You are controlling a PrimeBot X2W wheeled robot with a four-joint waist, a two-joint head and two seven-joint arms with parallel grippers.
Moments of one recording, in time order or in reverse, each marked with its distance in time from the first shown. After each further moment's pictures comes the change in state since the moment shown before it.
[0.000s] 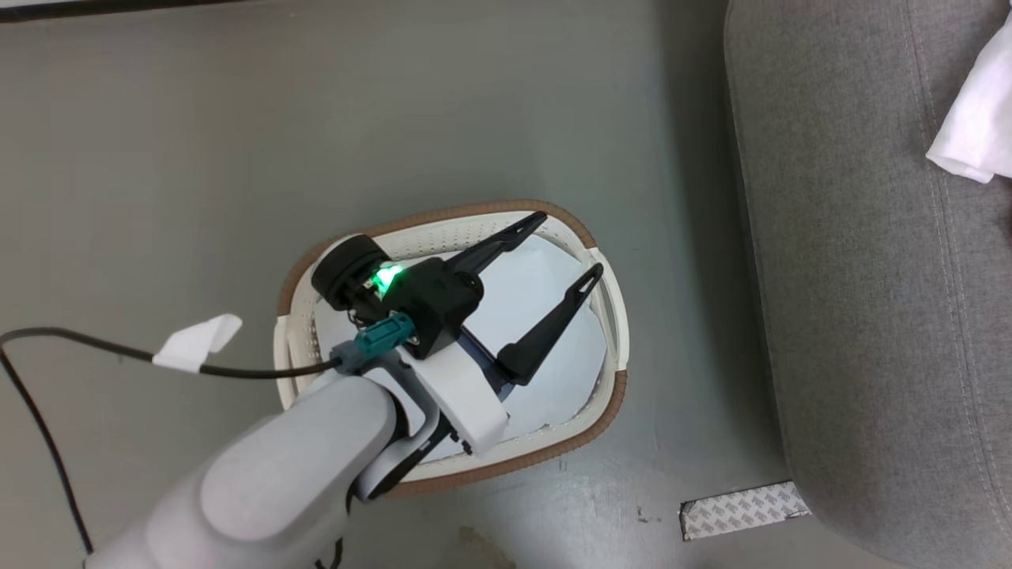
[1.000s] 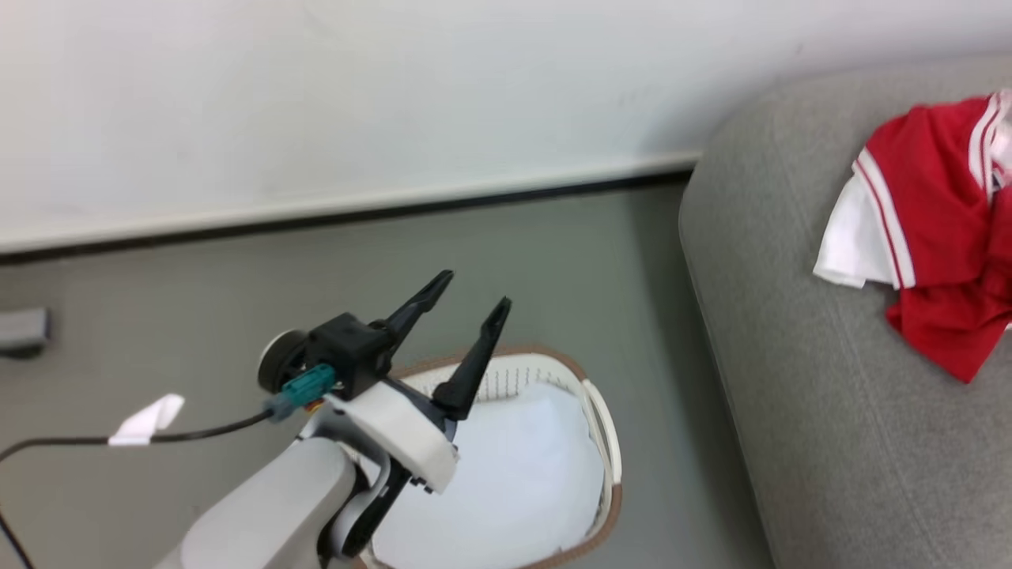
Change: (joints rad) left arm 0.192 -0.007 0.093 0.107 -0.111 0.075 -0.111; right arm 0.212 -0.086 0.314 -0.187 0.139 0.000 0.198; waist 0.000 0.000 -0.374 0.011
